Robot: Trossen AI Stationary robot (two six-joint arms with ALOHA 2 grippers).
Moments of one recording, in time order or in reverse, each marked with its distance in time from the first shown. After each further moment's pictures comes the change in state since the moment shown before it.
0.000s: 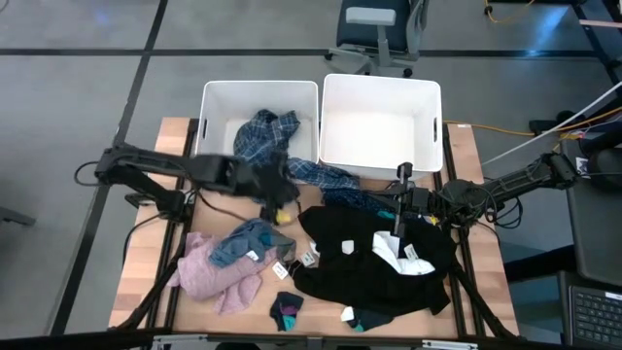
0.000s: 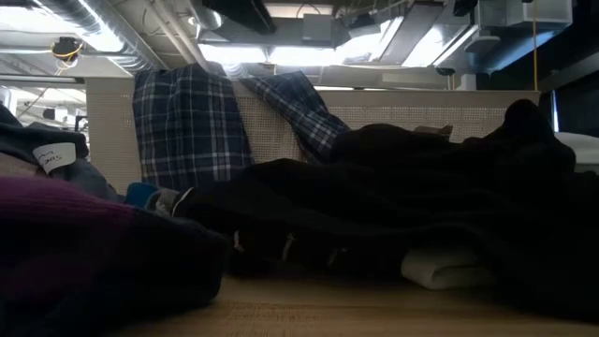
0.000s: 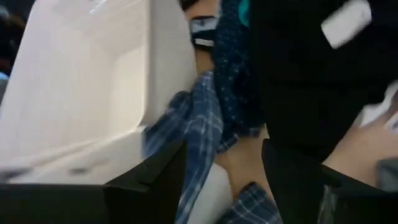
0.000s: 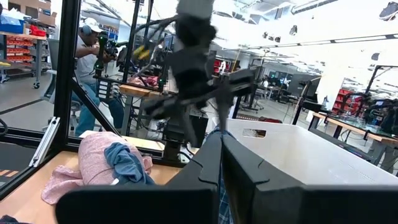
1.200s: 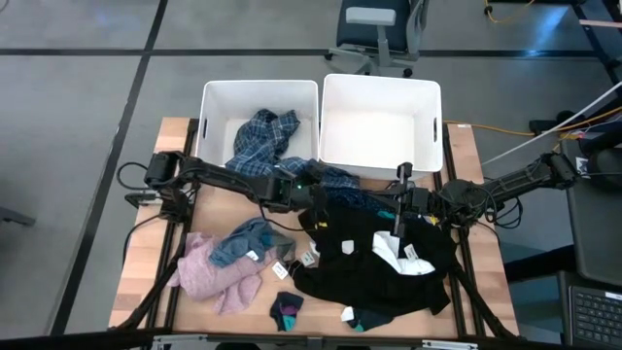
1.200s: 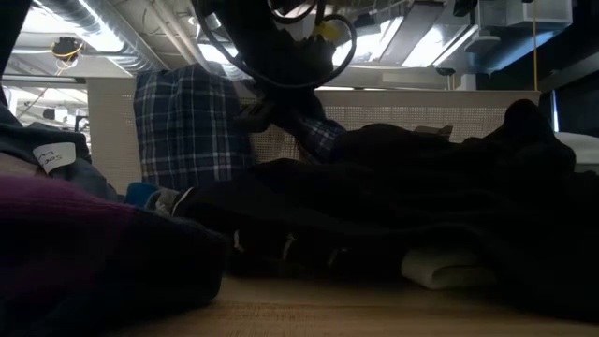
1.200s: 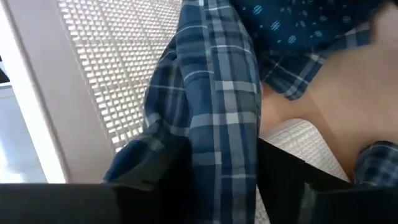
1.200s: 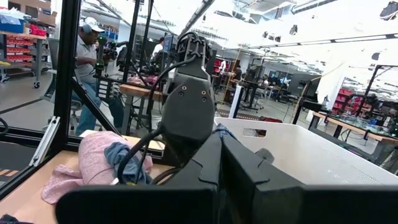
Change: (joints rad) left arm 0.074 0.405 0.000 0.248 -0.385 0.487; right arm 0.000 0.000 0.000 -0.002 0.000 0.000
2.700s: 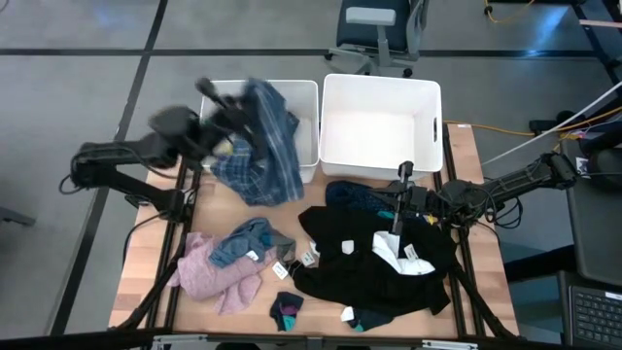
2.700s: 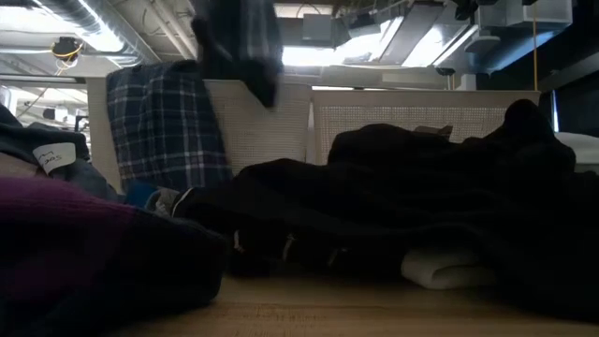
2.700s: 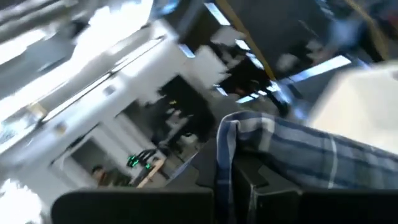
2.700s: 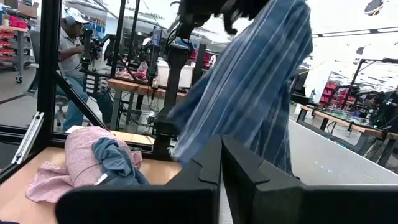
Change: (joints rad) left arm 0.086 -0.722 0.000 0.422 -0.114 -0.064; right arm 0.000 0.000 0.000 -0.014 0.054 -0.001
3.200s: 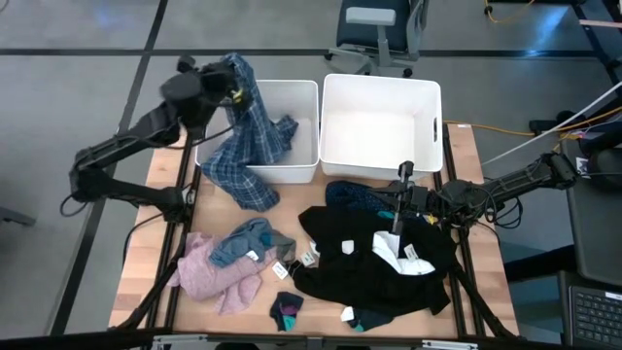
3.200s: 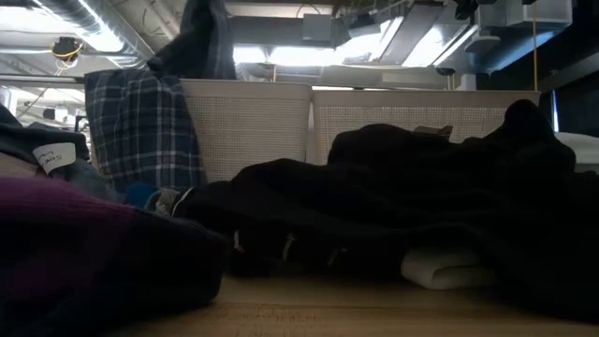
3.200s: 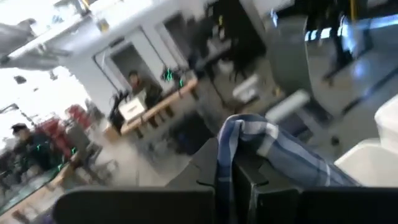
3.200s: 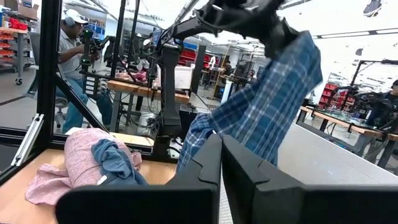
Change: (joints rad) left arm 0.408 0.022 0.000 -0.236 0.014 -0.371; right arm 0.000 0.000 0.000 0.008 0.000 -0.002
